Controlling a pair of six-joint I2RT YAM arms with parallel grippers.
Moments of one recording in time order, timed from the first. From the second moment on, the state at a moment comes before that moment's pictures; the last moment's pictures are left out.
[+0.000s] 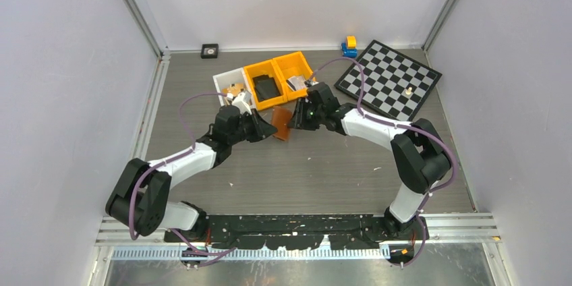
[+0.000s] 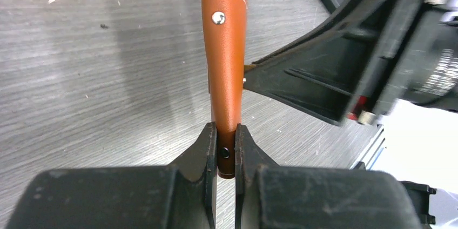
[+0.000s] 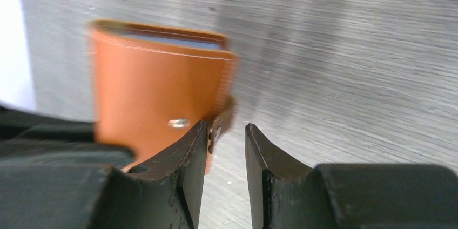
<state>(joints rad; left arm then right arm) -0.47 1.36 0.60 0.32 0.28 -0.70 0.62 1.72 1.10 -0.11 -0.19 0.67</state>
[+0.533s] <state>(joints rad) -0.47 1.31 0.60 0.32 0.28 -0.70 0.59 1.75 1.08 -0.20 -0.04 0.65</state>
